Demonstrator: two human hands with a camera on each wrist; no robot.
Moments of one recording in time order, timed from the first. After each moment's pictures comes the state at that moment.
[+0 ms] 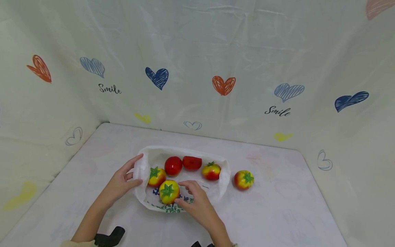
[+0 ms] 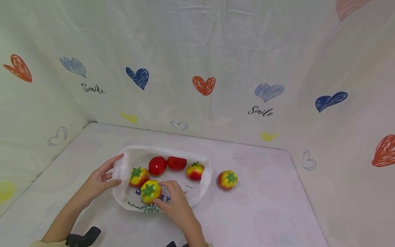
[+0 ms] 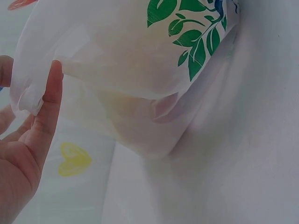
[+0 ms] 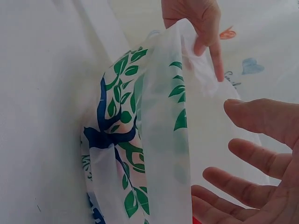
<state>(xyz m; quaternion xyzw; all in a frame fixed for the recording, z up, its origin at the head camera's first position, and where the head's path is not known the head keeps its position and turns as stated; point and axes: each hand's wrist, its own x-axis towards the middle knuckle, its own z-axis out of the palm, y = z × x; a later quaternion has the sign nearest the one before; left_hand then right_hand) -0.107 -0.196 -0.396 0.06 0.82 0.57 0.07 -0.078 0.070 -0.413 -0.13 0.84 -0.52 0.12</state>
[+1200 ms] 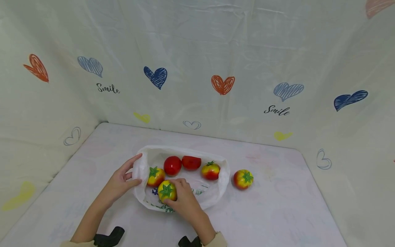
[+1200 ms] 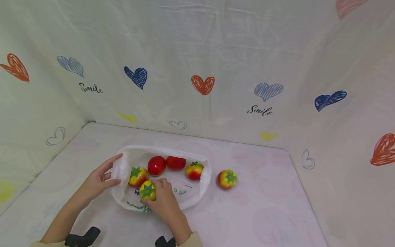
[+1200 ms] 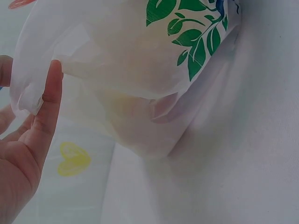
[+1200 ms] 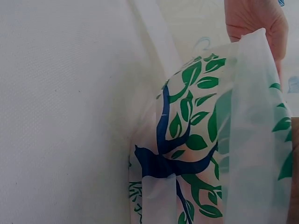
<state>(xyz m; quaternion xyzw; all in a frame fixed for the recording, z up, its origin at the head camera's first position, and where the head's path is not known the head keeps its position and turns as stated) -0.109 -0.195 -0.394 0.06 0.81 0.58 0.08 -0.095 0.031 -0.433 -0.12 0.89 -0.42 0.14</state>
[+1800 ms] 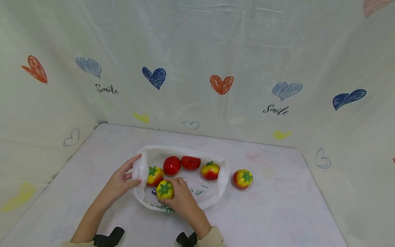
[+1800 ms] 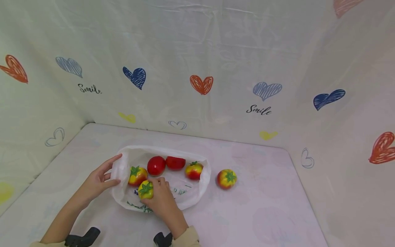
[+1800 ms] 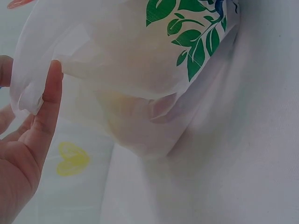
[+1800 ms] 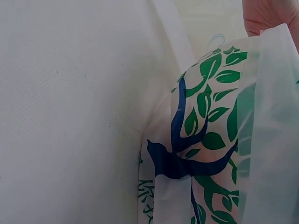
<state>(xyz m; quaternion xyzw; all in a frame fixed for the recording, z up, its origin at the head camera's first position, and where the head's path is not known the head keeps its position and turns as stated) -0.109 -0.195 -0.395 0.06 0.82 0.57 0.07 -0.102 0.022 -0.435 -0.13 0.90 -0.39 0.13</state>
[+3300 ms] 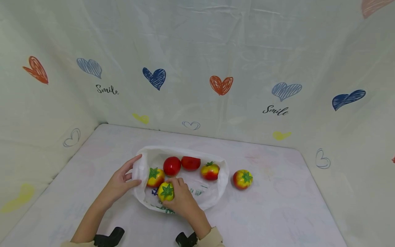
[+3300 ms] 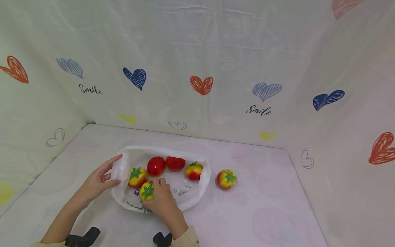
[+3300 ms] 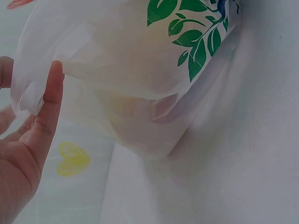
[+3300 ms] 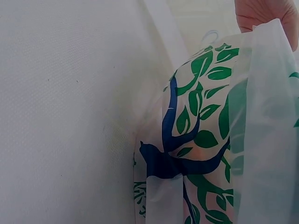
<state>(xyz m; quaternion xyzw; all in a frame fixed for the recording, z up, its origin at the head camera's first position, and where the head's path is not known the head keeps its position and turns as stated) -0.108 -0.193 -0.397 0.06 0.82 0.56 0.07 -0.103 0.024 -0.439 -0.13 0.91 -0.38 0.13</state>
